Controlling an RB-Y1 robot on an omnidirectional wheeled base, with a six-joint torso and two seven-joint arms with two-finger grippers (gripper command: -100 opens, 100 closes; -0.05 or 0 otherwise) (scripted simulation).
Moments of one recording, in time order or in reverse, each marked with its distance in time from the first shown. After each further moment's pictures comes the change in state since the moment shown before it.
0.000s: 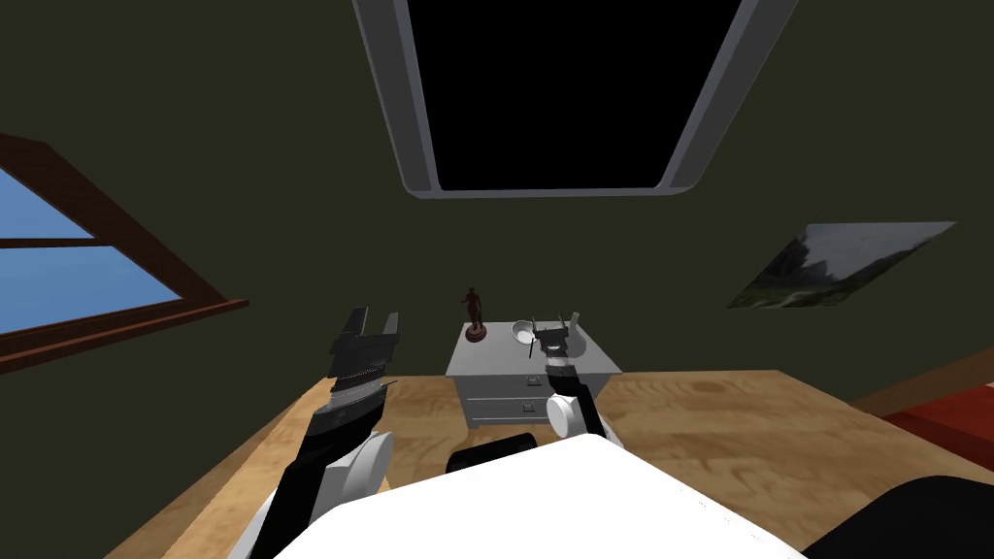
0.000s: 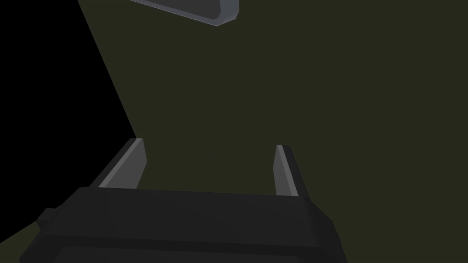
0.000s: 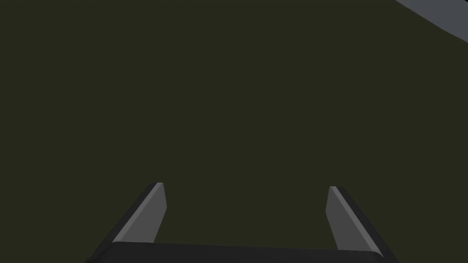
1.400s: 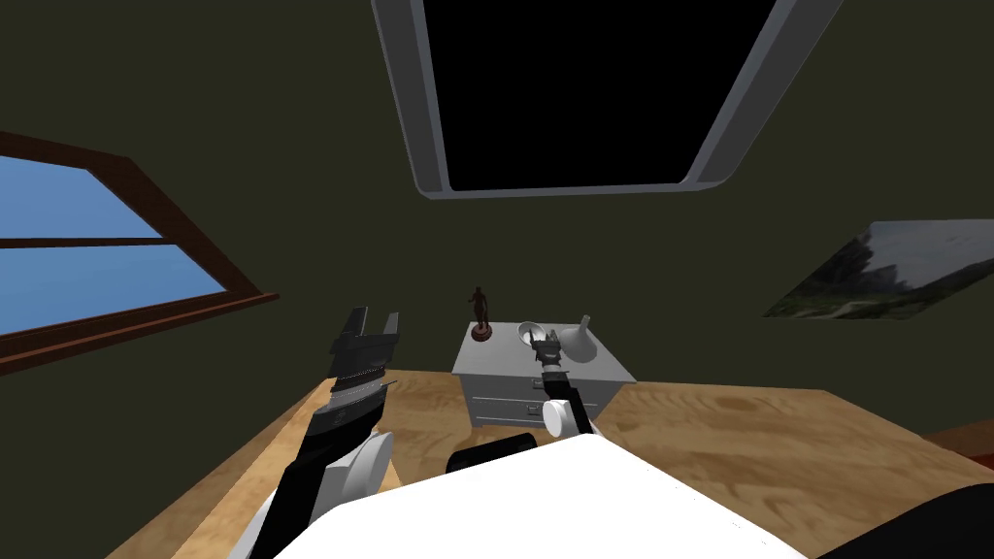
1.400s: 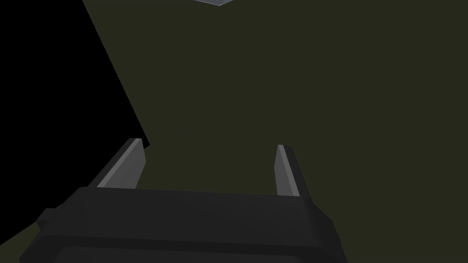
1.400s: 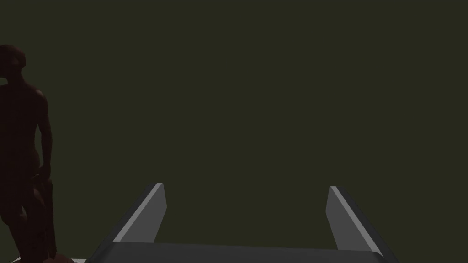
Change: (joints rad) left arm 0.000 0.000 0.000 0.000 0.000 0.000 0.000; right arm -0.105 -0.041 0.070 0.317 -0.227 -0.052 -0.341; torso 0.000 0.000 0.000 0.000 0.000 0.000
